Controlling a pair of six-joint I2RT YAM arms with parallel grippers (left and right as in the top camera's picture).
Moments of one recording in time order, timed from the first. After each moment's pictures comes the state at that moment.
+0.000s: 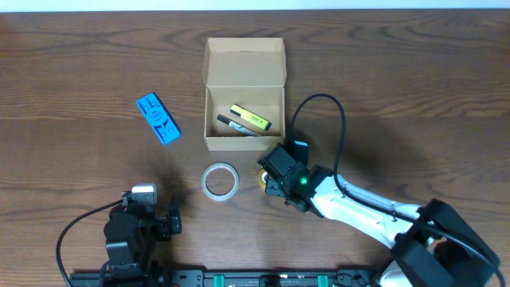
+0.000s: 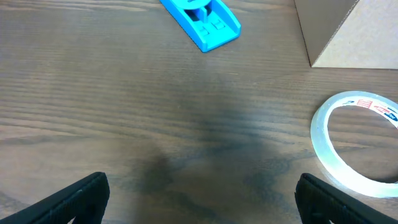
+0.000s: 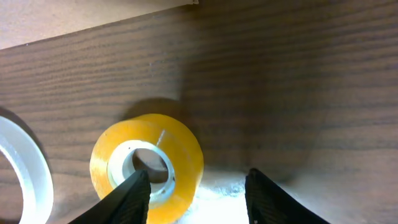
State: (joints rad) left arm 0.07 0.01 0.18 -0.81 0.04 0.04; right arm 0.82 1.63 0.79 -0.37 0.13 0.99
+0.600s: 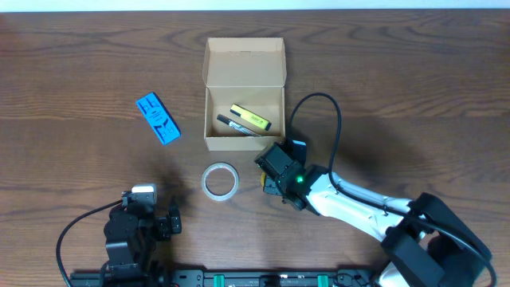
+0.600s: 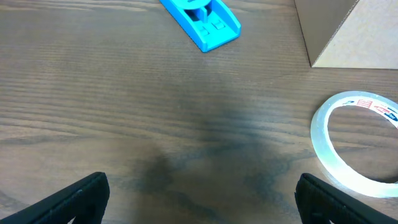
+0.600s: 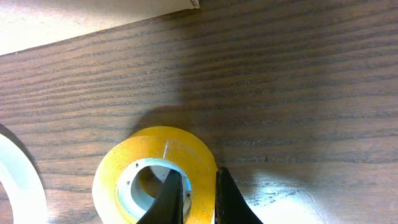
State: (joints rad) left arm 0.07 0.01 0.18 -0.81 0.04 0.04; right arm 0.82 1.67 0.81 -0.38 0.14 1.00
